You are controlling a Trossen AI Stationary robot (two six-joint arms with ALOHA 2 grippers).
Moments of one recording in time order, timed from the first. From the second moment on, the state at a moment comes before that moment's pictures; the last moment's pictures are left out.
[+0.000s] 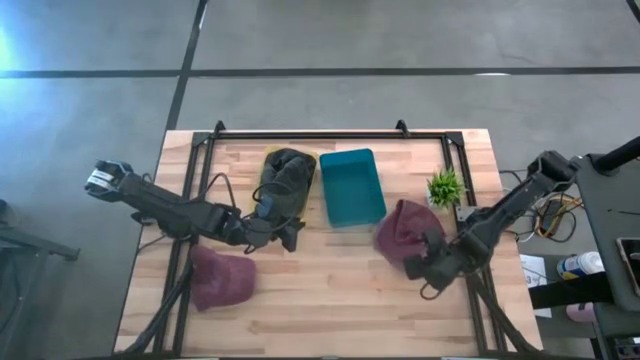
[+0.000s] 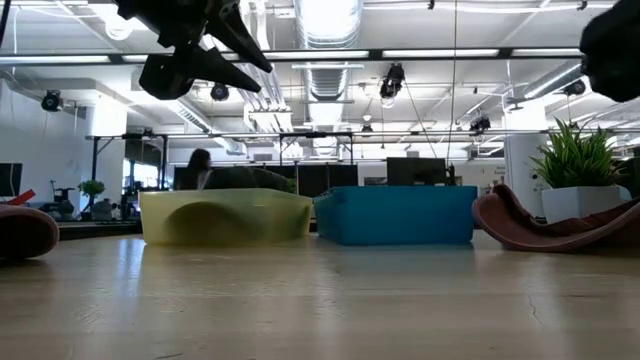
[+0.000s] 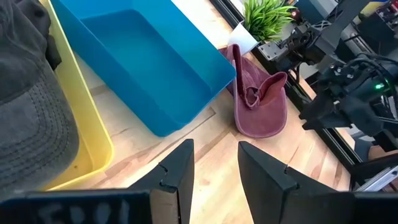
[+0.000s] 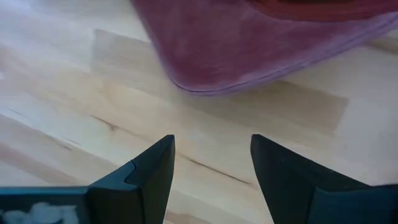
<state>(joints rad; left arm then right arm) -0.31 1.27 0.86 -0.17 -0.58 -1.07 0.71 1.20 0.71 -0.82 0.18 2.06</state>
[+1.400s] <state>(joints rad) -0.28 1.28 0.86 0.03 -0.48 -1.10 0.72 1.16 0.47 -0.72 0.52 2.18</state>
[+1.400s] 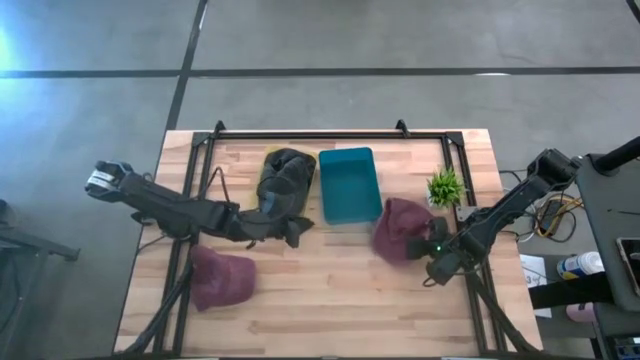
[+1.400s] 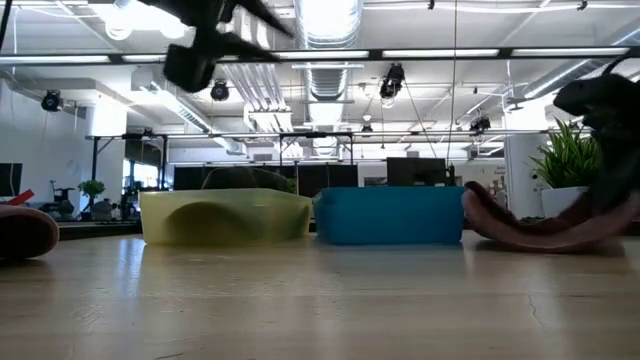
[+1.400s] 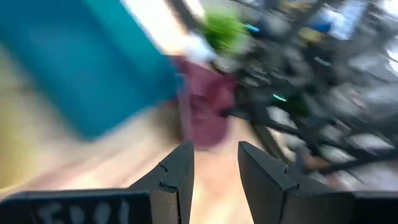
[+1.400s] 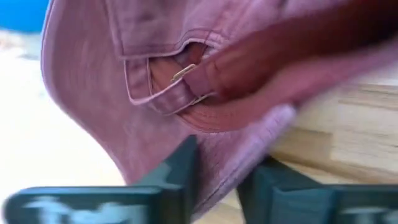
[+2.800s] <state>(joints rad) -0.02 2.19 1.89 -0.78 -0.28 0.09 1.00 1.17 0.91 -1.17 0.40 1.93</state>
